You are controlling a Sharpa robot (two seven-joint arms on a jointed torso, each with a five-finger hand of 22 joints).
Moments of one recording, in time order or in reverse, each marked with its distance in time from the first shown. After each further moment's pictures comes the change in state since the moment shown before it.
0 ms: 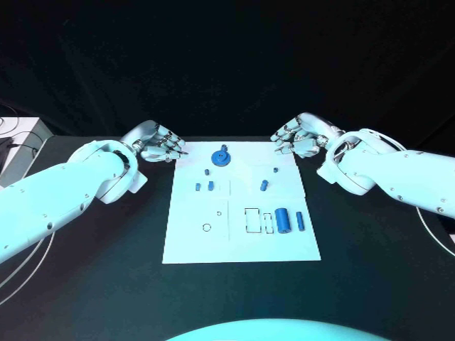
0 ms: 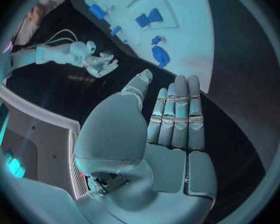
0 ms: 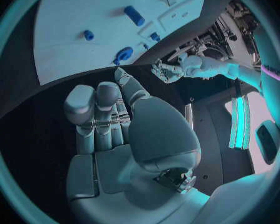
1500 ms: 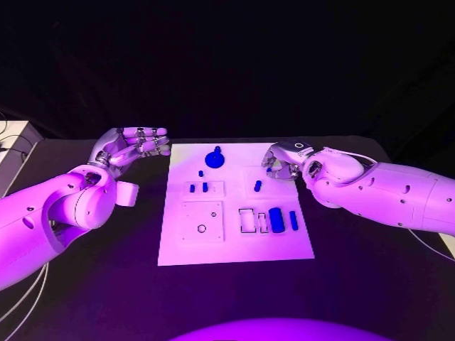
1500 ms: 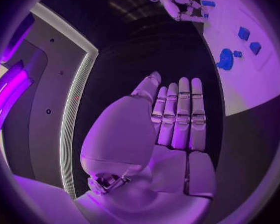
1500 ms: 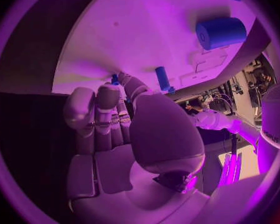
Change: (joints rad) left arm -0.113 -0.161 0.065 0.251 0.704 -0.022 0.252; left_hand 0.111 0.075 -0.029 -0.026 -0.012 0.063 0.017 0.000 0.000 0.019 0.016 -0.020 0.000 0.116 0.045 -0.699 -0.100 -0.038 0.011 0.037 -0.304 -0.447; right arm -0.082 0.104 -0.013 -0.084 -0.539 0.047 -0.203; right_hand 0.038 -0.122 0.160 0.245 0.004 0.036 -0.011 0.000 -0.029 -0.006 0.002 -0.015 -0.002 -0.003 0.005 0.092 -0.091 0.014 0.003 0.004 0.065 -0.032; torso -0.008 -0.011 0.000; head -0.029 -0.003
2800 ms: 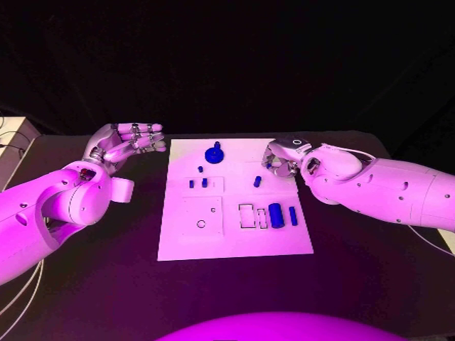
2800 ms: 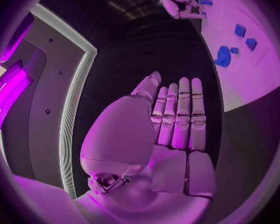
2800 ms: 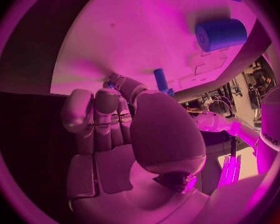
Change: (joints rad) left arm 0.000 -0.015 0.000 0.004 0.002 -0.002 -0.010; left_hand -0.004 -0.004 0.014 -0.008 0.000 -0.004 0.003 0.000 0.000 -0.011 0.003 0.000 0.000 -0.004 0.004 0.000 0.002 0.000 0.000 0.000 0.000 -0.016; right arm -0.006 -0.002 -0.002 0.011 -0.025 -0.002 -0.013; right_hand 0.018 0.049 0.237 -0.116 -0.123 0.099 -0.027 0.000 0.010 0.061 -0.004 -0.013 -0.004 -0.005 -0.013 0.066 -0.045 -0.015 -0.001 -0.007 0.057 -0.009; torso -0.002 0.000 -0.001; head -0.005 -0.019
